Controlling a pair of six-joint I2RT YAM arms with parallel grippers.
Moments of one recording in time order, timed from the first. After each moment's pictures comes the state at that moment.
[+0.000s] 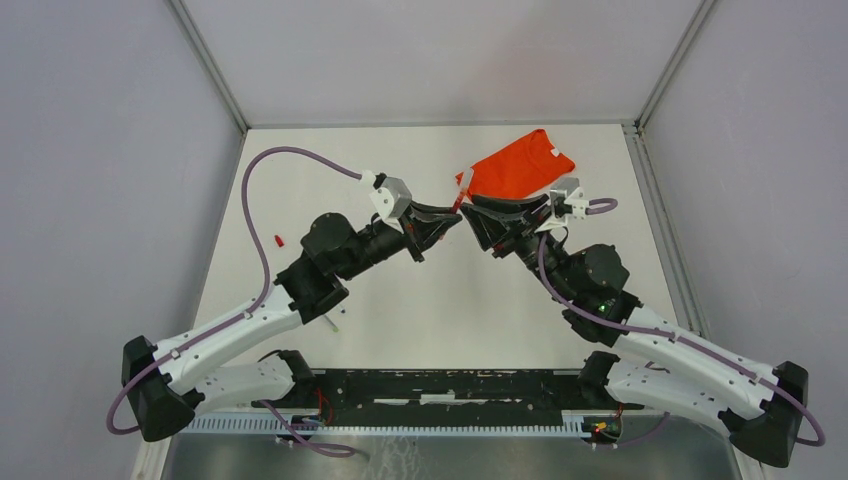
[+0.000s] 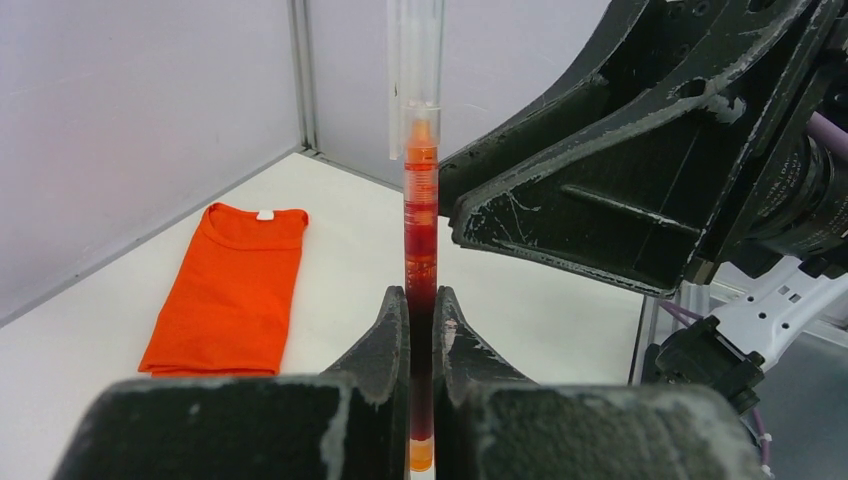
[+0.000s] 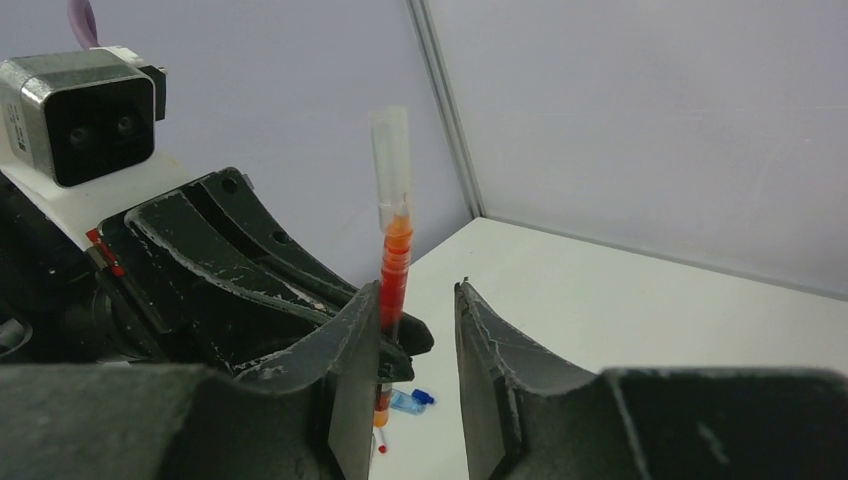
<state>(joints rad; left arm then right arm) -0.90 1.02 0.88 0.33 0.16 -0.11 0.94 0.85 0.72 0.52 0.18 0.26</state>
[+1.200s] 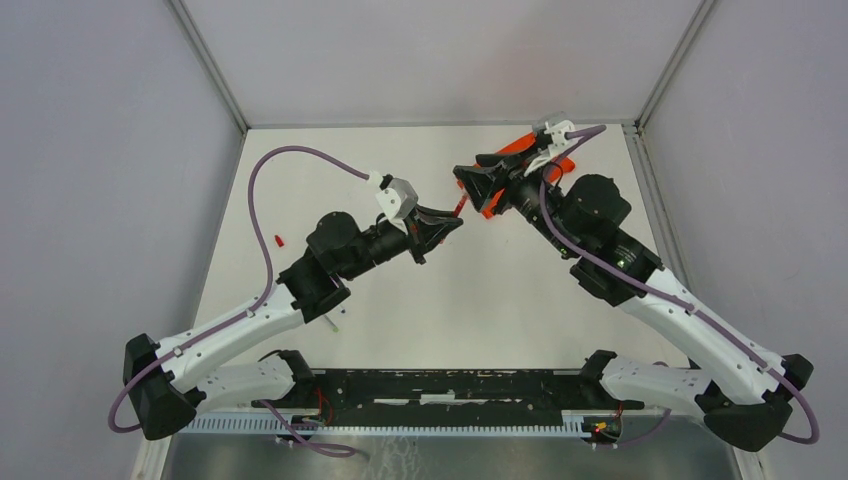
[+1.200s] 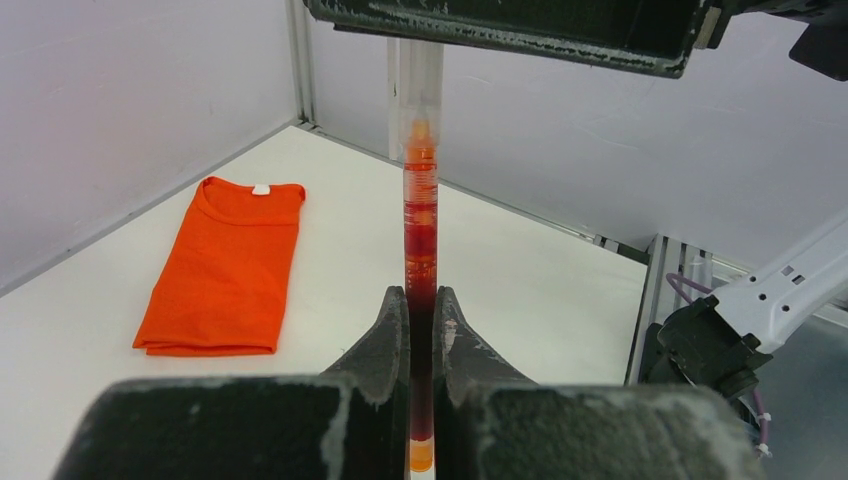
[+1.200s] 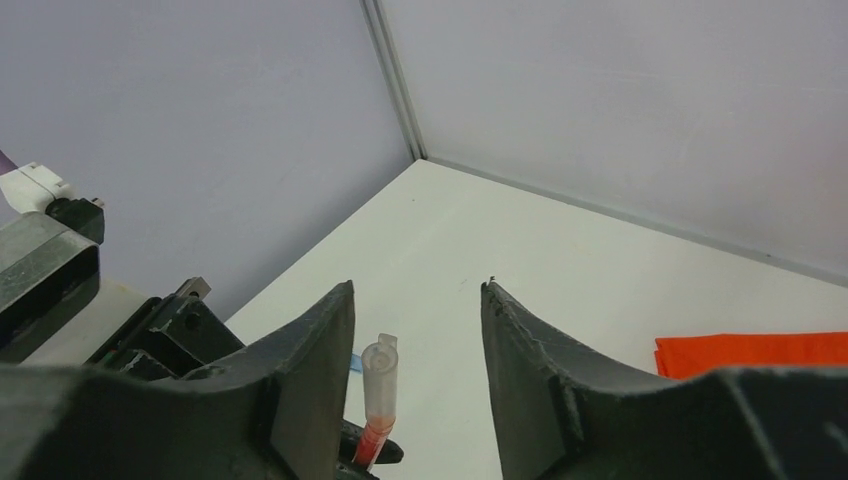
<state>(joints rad) -0.90 1.04 0.88 0.29 0.17 -0.11 0.83 1.04 1.21 -0.03 0.13 0.23</state>
